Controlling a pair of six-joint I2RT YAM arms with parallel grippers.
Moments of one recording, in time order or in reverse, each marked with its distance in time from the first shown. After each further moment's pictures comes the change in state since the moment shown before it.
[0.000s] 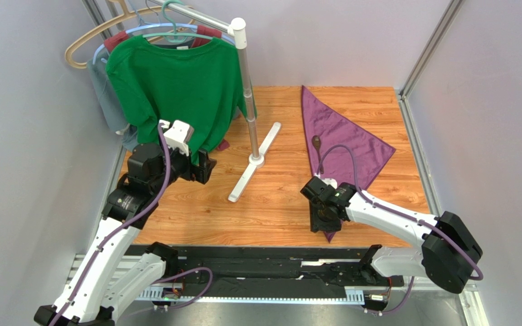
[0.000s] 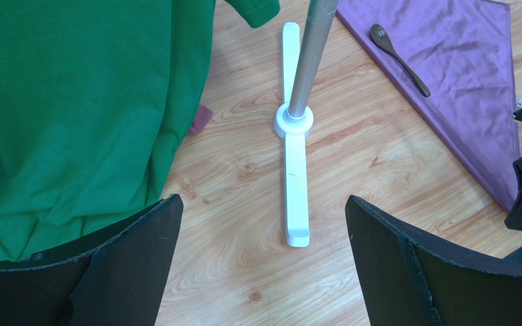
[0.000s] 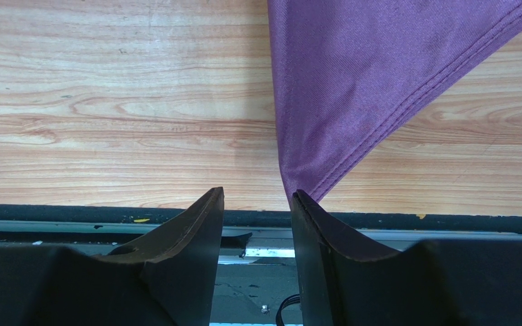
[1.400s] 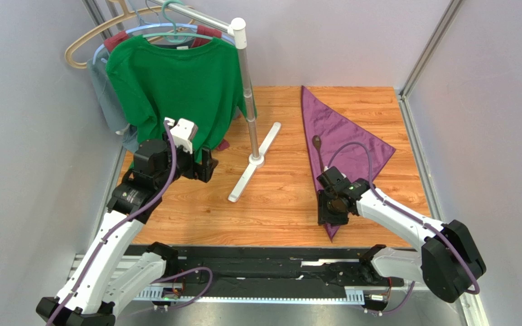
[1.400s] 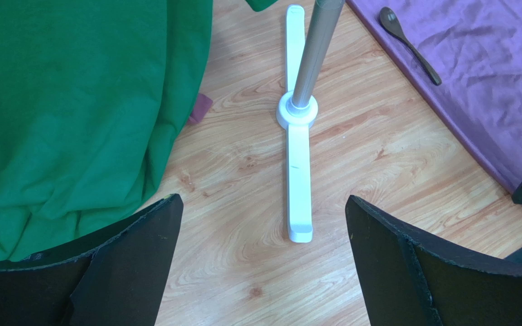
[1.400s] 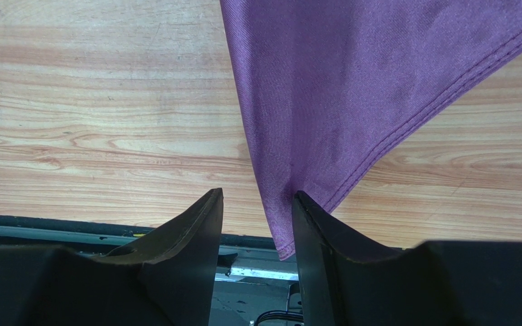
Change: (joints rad) left arm 0.000 0.051 0.000 0.000 -0.005 0.001; right arm -0.220 -0.044 -0.044 0.085 -0.102 -0.177
